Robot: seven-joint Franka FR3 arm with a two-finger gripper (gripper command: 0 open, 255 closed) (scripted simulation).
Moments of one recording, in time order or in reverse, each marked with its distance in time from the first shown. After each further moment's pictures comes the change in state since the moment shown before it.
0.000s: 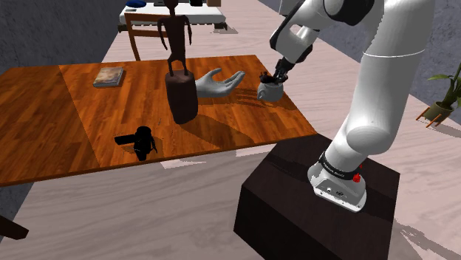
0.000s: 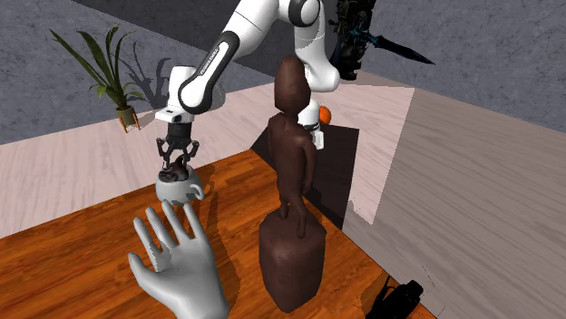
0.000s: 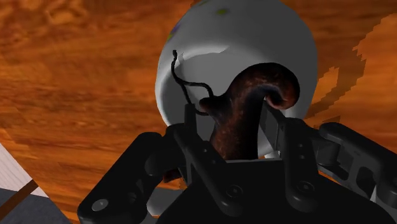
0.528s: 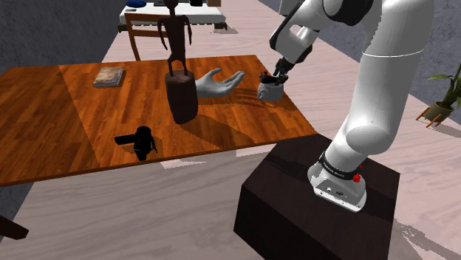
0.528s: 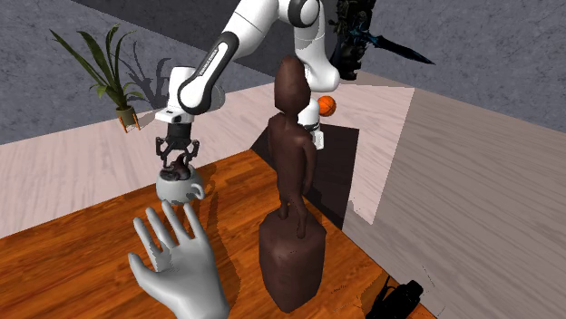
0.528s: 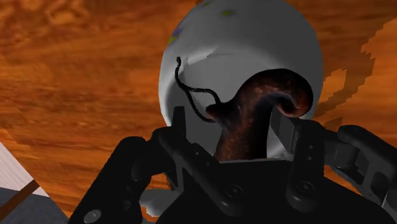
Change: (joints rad) arm -0.007 0.007 0.008 0.005 0.016 0.003 -0.012
